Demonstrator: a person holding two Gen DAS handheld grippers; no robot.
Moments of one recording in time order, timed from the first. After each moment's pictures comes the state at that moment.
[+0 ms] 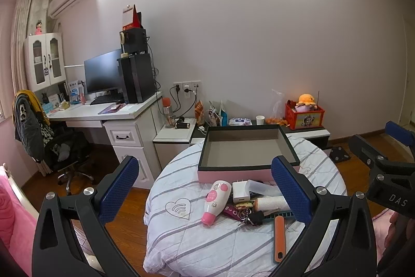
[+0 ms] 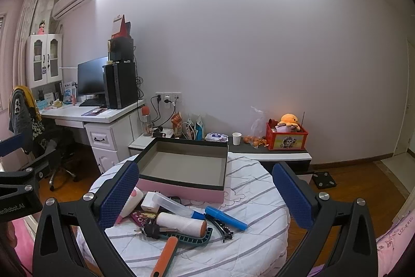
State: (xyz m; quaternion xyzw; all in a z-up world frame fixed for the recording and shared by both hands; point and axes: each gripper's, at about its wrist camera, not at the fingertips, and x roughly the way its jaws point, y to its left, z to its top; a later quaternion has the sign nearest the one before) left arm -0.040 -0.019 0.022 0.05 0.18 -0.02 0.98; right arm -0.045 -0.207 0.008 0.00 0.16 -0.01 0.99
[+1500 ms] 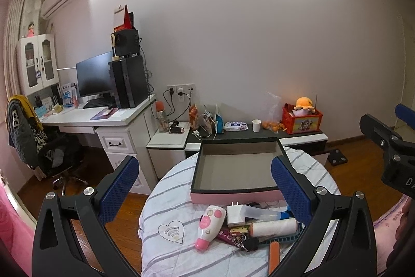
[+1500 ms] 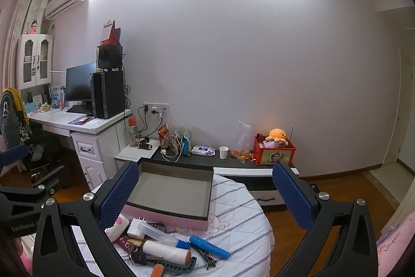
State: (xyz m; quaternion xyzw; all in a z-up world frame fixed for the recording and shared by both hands) left arm 0.014 -0.031 0.057 0.05 0.19 -0.03 0.98; right arm -0.007 -0.213 0.060 -0.02 0.14 -0.05 0.99
